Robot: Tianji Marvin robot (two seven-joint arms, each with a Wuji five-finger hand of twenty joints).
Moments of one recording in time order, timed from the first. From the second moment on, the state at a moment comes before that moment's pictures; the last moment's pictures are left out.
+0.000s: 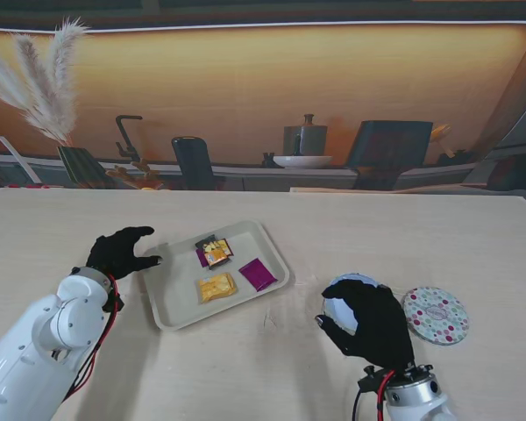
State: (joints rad) left arm 1.54 -1.08 -1.37 -1.51 0.75 0.06 -0.01; right arm -2.10 -1.14 1.34 -1.87 -0.98 -0.24 -0.69; left_hand 0.75 -0.36 0.32 0.02 0.36 0.13 0.28 0.32 0.38 0.18 0.33 0.41 0.40 0.19 0.55 0.62 0.09 0.37 1.03 0.83; right_hand 0.35 -0.47 0.87 -0.07 0.77 0.09 0.62 0.33 0.79 0.17 0.54 0.30 0.81 0.27 0.61 0.35 0.48 0.45 1.27 0.56
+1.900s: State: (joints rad) left arm 1.27 -1.10 -1.13 -1.22 0.52 0.30 -0.05; right arm -2.09 -1.14 1.33 -1.86 -0.94 -0.24 -0.65; left_hand 0.92 -0.50 0.68 0.08 0.41 0.06 1.13 1.06 0.52 0.16 0.39 0.51 0.43 0.19 0.75 0.78 0.07 0.38 0.93 0.74; right_hand 0.35 -0.47 0.88 -0.06 0.82 0.09 0.63 0.33 0.83 0.16 0.54 0.30 0.81 0.27 0.61 0.35 0.48 0.45 1.27 0.56
